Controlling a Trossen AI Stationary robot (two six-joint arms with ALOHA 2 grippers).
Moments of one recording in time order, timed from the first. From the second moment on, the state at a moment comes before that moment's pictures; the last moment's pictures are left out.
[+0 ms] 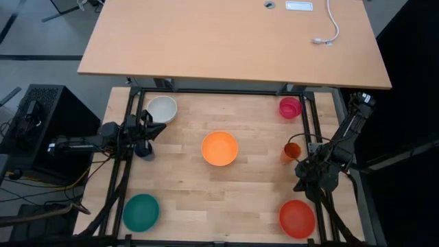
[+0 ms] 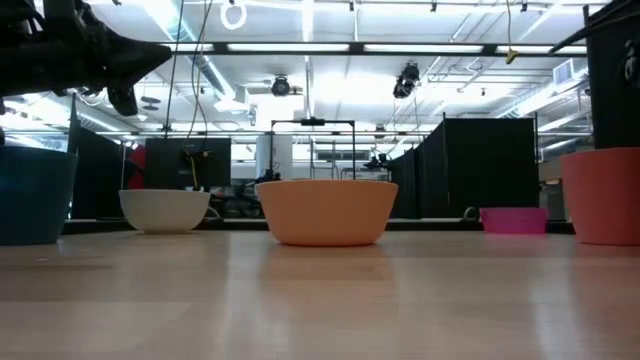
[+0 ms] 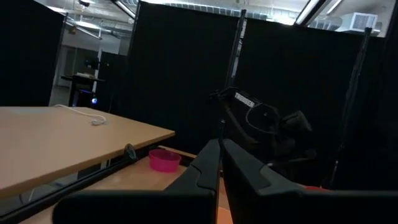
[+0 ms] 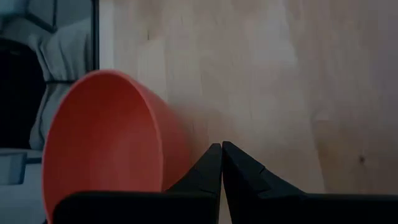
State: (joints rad) left arm 0.07 0.00 0.01 0.31 -0.18 -0.19; right arm 1.04 0.62 0.36 -0.60 0.29 1.17
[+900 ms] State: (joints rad) left arm 0.07 0.00 0.01 0.31 -0.21 -0.19; right arm 0.92 0.65 0.36 -0.36 0.25 0.88
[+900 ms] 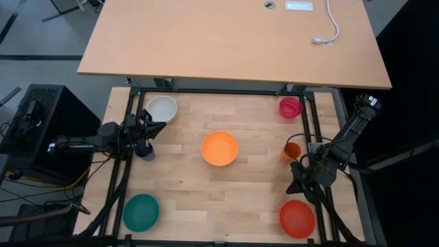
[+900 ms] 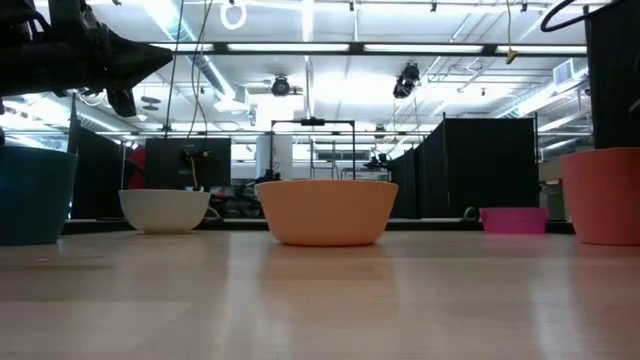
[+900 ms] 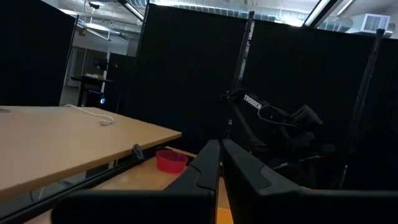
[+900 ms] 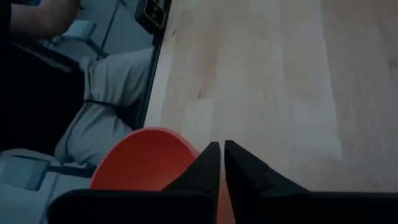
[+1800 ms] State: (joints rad) left arm 0.07 0.00 0.01 0.26 -0.21 -0.20; right arm 0.92 0.86 0.36 -0.42 0.08 0.99
